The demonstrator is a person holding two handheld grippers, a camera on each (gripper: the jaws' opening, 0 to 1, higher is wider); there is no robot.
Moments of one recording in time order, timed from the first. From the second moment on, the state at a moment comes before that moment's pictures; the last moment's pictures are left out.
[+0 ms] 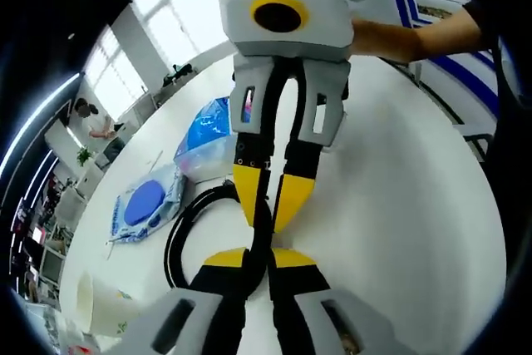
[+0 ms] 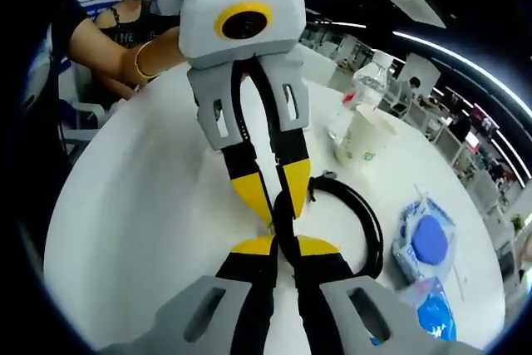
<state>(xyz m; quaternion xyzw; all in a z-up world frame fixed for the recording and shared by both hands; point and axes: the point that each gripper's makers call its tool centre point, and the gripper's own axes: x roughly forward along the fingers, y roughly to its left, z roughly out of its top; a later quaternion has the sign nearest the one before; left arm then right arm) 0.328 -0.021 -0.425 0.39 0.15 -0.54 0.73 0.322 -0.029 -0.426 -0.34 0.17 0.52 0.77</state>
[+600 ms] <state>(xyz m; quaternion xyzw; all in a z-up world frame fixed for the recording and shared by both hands) 0.310 -0.037 -0.410 0.41 0.11 -0.54 0.72 0.305 -0.046 -0.411 -0.34 0.15 0.50 0.78</state>
